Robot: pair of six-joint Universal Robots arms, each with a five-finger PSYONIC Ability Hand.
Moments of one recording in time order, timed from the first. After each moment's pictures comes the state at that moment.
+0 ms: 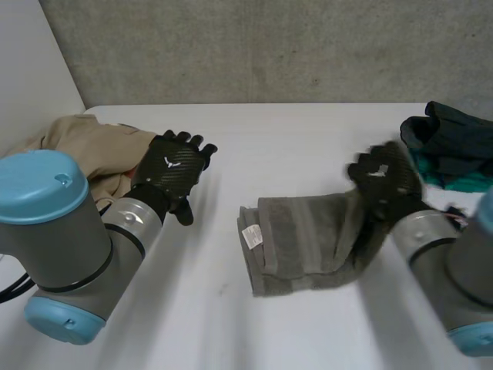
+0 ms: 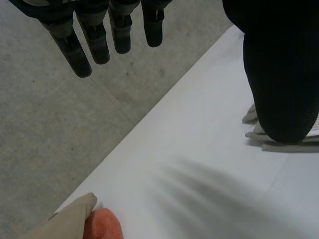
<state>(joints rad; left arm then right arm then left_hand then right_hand) 4.18 -1.87 -1.64 3.41 -1.55 3.58 1.95 -1.32 1.84 -0.45 1.44 2.38 0.19 0.21 0.21 0.20 0.05 1.10 1.17 1.19 1.20 1.01</state>
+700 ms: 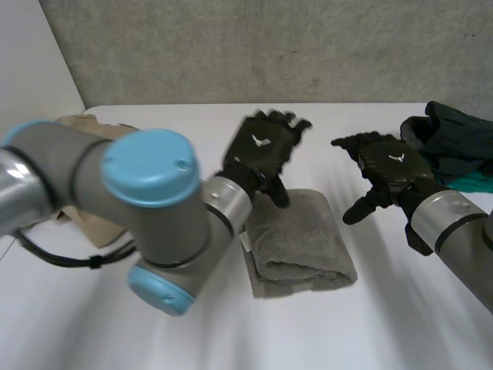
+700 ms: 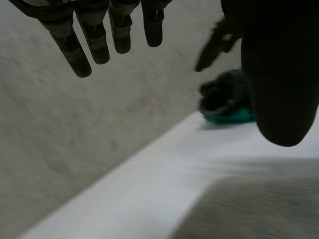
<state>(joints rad) 3.92 -2.18 -1.17 3.32 -1.56 3.28 1.83 -1.36 1.72 -0.16 1.28 3.05 0.19 0.21 0.21 0.20 0.05 0.22 0.21 0.21 0.21 0.04</state>
